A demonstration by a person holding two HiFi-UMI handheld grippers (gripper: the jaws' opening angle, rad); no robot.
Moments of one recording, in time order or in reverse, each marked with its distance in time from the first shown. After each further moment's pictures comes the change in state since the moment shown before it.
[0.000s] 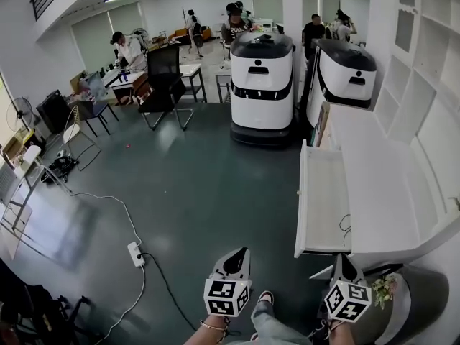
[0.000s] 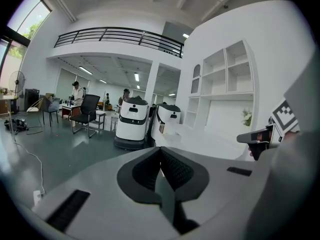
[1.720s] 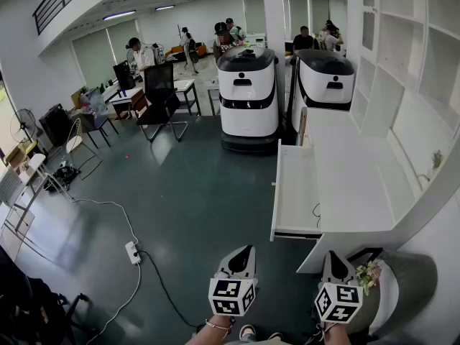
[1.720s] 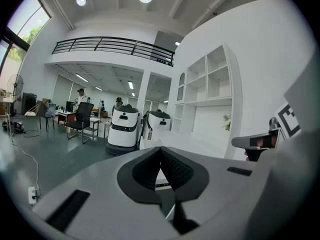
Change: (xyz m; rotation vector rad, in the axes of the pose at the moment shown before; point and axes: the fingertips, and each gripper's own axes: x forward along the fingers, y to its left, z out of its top) left arm -0.063 -0.160 0.002 0.028 -0.088 -0.031; right arm -0.126 -0.063 0.010 -0.073 -0.111 0.081
